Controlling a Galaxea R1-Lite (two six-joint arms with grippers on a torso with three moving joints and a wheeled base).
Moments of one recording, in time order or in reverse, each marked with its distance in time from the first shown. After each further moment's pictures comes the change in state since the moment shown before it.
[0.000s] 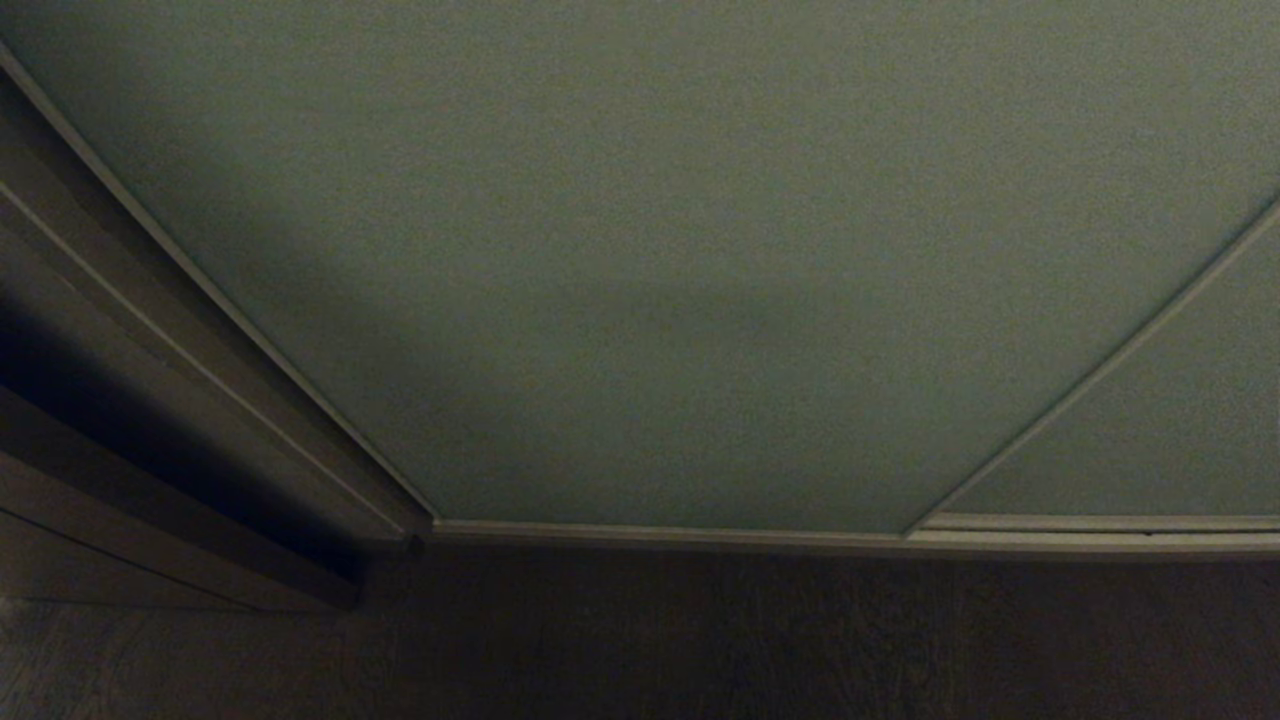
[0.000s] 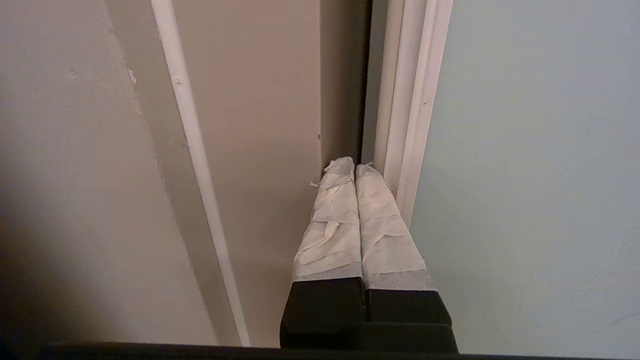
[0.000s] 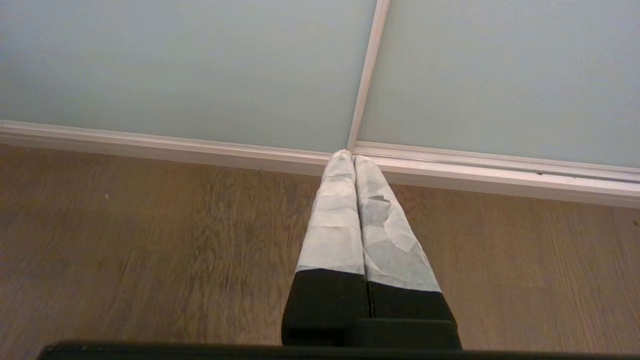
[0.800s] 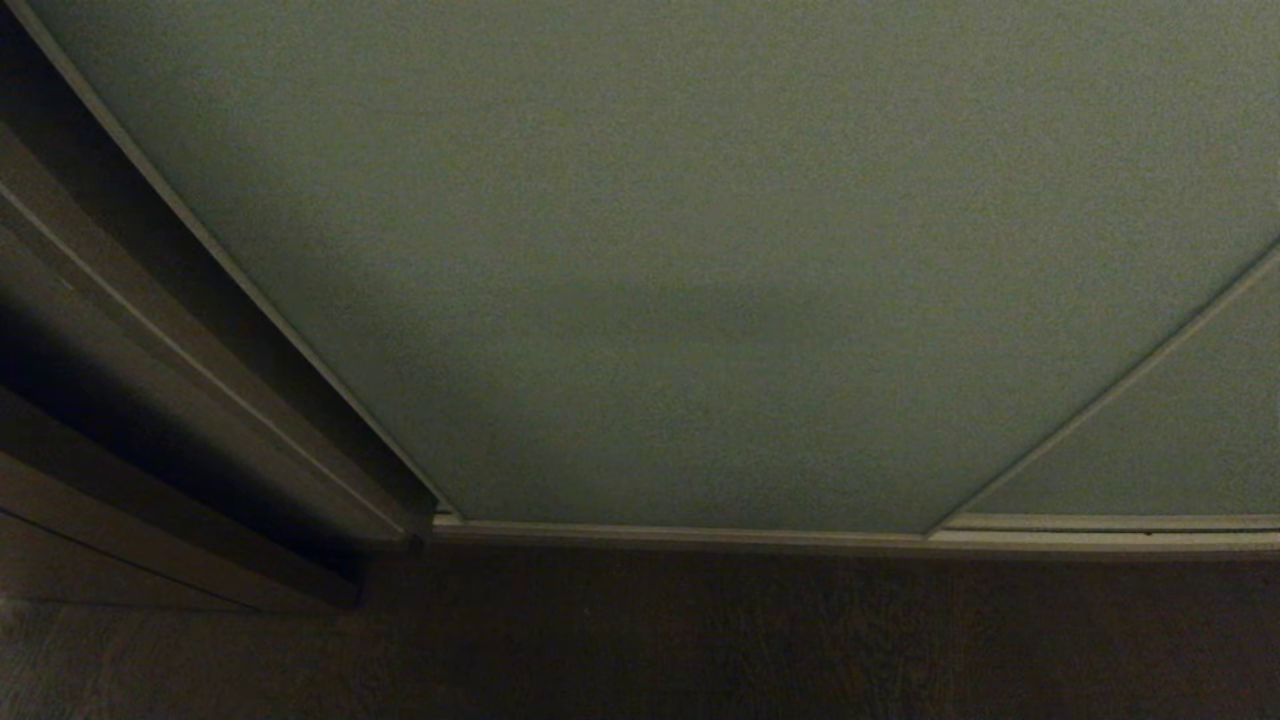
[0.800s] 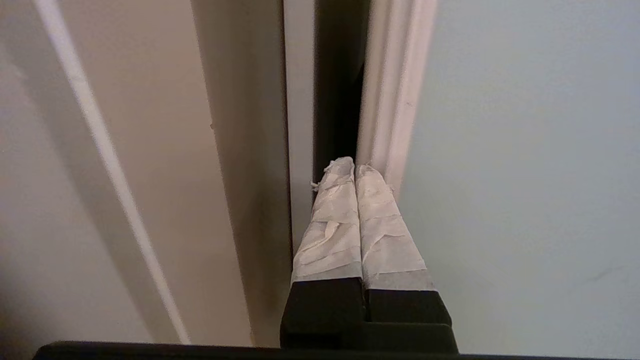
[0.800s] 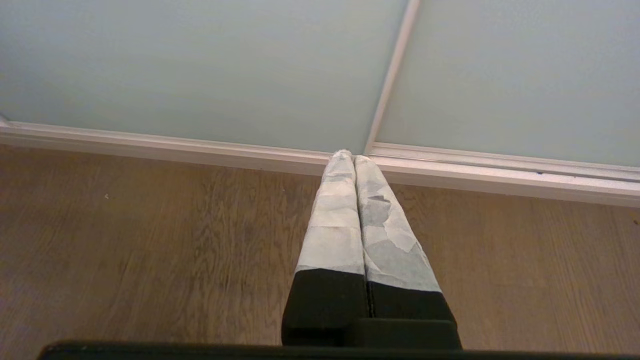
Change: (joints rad) left arm -0.093 -0.064 0.025 0.042 -0.007 0.004; right arm 0.000 0.000 0.000 0.000 0.000 0.000
